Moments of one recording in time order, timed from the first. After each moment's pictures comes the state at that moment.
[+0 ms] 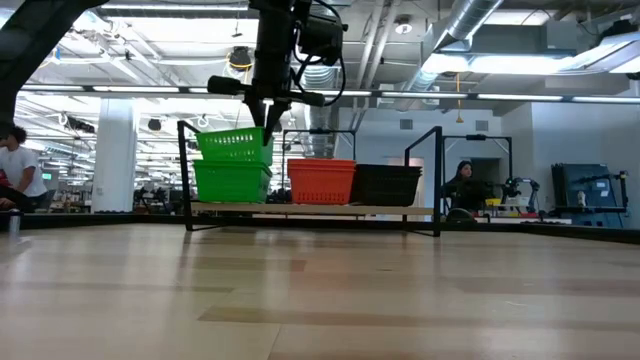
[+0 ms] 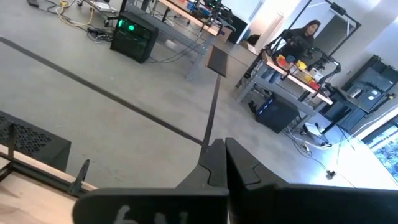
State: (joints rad) left arm 0.33 2.00 1.89 -1.44 -0.35 -1.25; right arm -0.39 0.94 1.95 -1.52 1.12 -0.03
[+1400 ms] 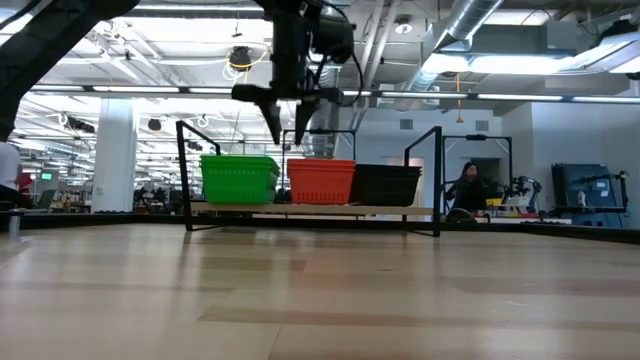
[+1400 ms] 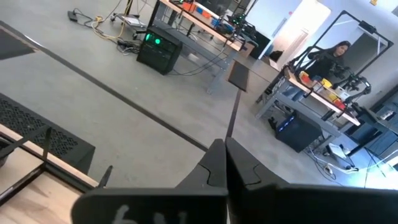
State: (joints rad) left arm 0.36 2.09 2.03 -1.41 -0.25 -0.98; right arm -0.26 0.94 1.95 -1.51 1.12 -0.03
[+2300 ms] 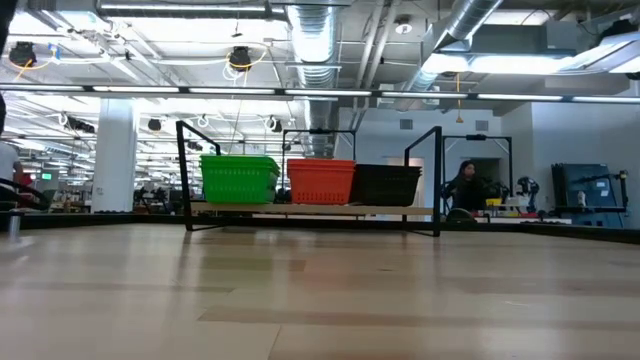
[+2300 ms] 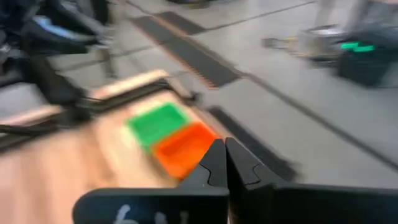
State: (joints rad) left arm -0.10 1.78 2.30 -1.57 -0.94 -0.63; right arm -0.23 0.99 1.58 -0.96 0.35 0.14
